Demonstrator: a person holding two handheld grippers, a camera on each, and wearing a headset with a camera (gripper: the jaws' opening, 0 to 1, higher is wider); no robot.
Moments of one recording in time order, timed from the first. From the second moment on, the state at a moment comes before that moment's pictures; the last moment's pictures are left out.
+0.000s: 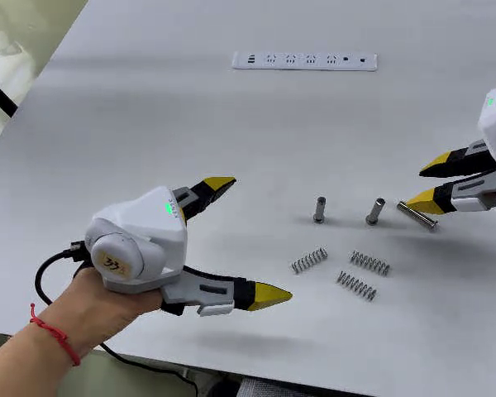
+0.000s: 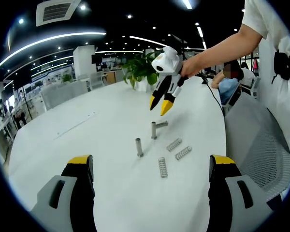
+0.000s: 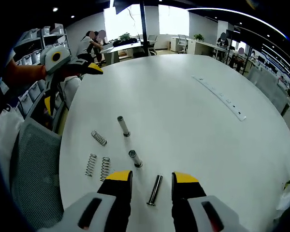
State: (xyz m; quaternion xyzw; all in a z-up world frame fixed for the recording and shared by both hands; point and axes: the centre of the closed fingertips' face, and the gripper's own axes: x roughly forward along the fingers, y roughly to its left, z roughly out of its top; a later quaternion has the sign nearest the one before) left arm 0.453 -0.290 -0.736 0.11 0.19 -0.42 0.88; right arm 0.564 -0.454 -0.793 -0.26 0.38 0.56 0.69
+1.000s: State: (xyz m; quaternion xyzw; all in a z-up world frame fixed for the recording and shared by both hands) left arm 0.450 -0.282 -0.743 0.09 0.19 -0.41 0.88; right arm 0.568 -0.450 -0.847 -0.30 0.46 0.52 0.65
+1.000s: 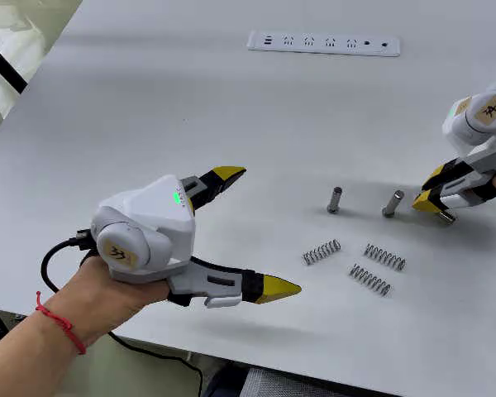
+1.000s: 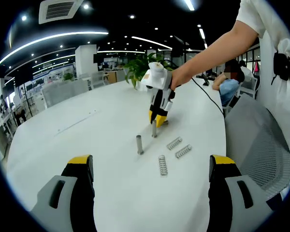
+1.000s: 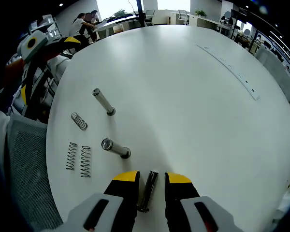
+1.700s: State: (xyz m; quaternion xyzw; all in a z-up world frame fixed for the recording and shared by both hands) left arm 0.454 -0.284 -0.746 0.09 0.19 -0.42 0.88; right arm 0.567 -0.450 -0.850 -0.31 0.47 0.51 0.65
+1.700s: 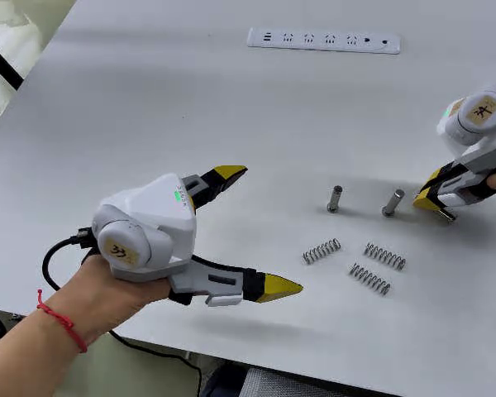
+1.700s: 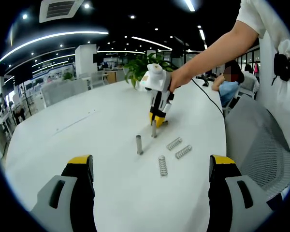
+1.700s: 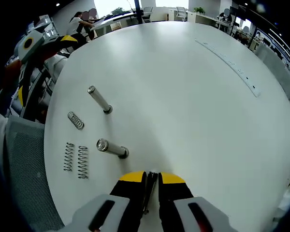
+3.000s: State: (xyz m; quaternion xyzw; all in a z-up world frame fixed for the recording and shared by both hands) left arm 0.454 -0.284 -0.744 0.09 0.19 -0.42 0.89; right arm 0.567 -0.453 -0.840 -0.31 0.47 0.51 0.66
